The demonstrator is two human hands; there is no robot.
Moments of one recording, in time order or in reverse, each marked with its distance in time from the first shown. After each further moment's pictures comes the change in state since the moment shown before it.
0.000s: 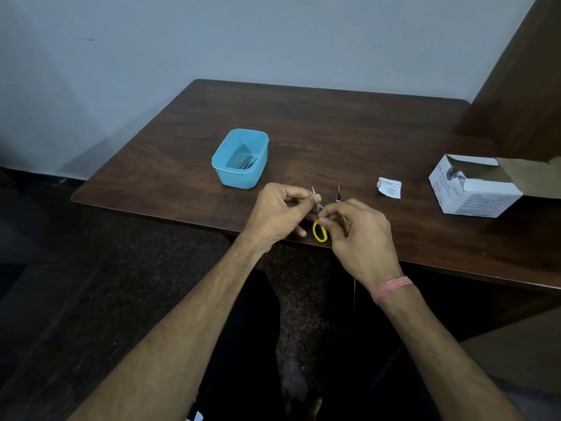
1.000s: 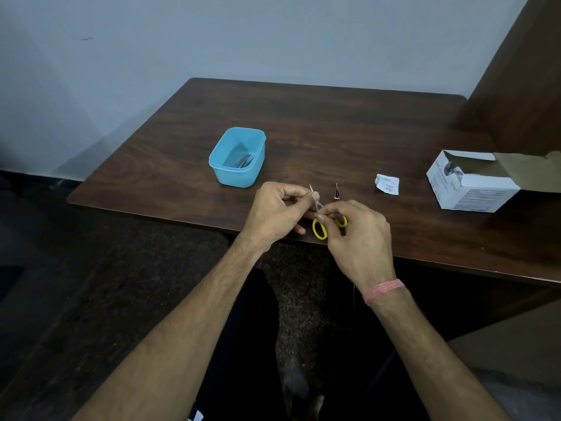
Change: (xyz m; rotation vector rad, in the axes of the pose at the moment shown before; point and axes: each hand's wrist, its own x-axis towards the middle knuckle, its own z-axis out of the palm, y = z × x) left_hand -0.001 -0.001 0.002 -0.003 0.013 0.017; right_hand -0.007 -0.005 0.007 -0.039 0.102 0.091
